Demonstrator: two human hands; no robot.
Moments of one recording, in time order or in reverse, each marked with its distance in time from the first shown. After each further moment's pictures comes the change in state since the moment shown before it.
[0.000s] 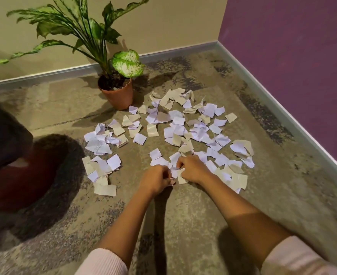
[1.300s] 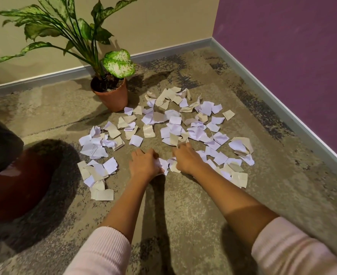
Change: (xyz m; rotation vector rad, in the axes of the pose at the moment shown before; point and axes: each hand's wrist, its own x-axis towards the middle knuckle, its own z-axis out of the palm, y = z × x) left_hand 0.032 -0.001 -0.029 0.201 0.077 -0.258; right_hand 0.024 -0.019 -0.013 -0.277 0.071 -0.049
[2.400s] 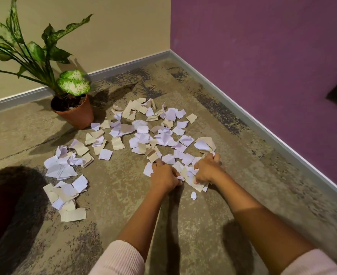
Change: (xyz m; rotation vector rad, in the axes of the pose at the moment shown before) left_hand -0.039 0.122 0.047 -0.140 -0.166 0.240; right_hand -0.094 0.119 -0.014 0.178 -0.153 0.509
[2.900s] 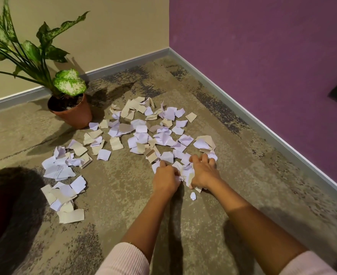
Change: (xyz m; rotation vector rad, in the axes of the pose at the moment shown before) left_hand -0.004 0.005 0.013 0.042 0.130 0.088; right_hand 0.005 -0.003 0.022 0.030 0.093 -0.075
